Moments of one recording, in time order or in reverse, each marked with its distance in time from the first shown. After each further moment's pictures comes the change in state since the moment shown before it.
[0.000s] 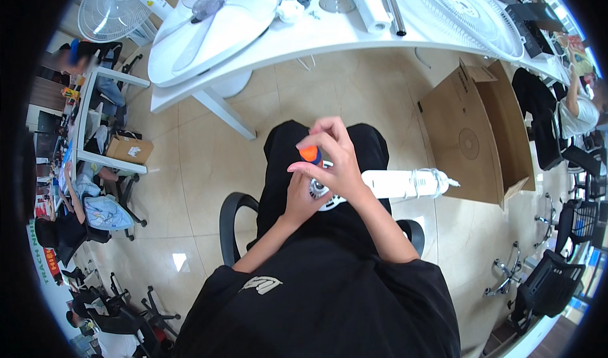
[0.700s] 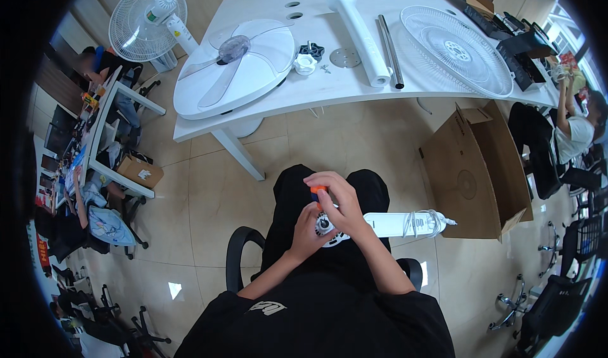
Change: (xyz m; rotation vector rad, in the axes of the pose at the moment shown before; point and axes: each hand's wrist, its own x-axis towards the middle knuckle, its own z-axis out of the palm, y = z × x) left_hand -0.003 -0.008 0.006 0.017 0.007 0.057; right_hand -0.014 0.009 0.005 0.277 -0.018 0.211
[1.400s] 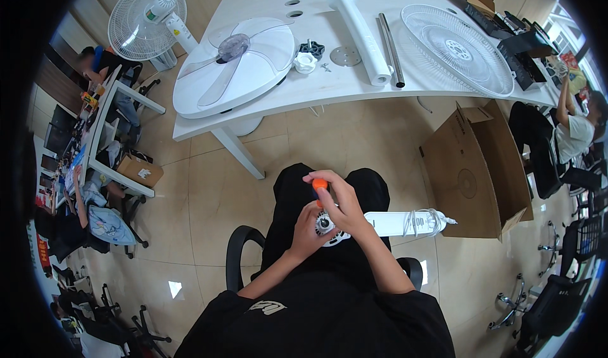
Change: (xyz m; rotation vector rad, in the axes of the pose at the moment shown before) left_hand -0.002 0.001 0.003 0.012 0.030 0.002; right_hand -0.005 0.005 -0.004 -0.028 -0.066 0.027
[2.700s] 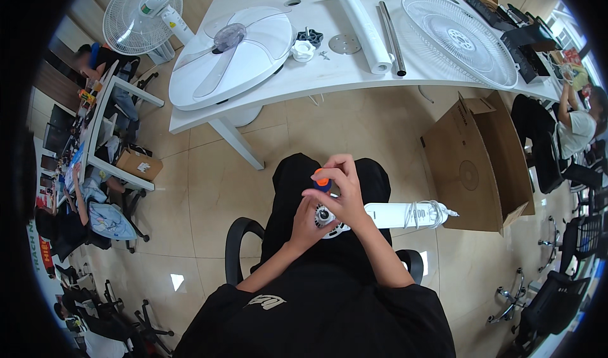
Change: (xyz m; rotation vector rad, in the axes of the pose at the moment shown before) left_hand -0.001 0.000 0.000 -0.008 -0.064 -0.085; right_hand -0.008 0.013 -0.008 -0.194 0.001 -0.139
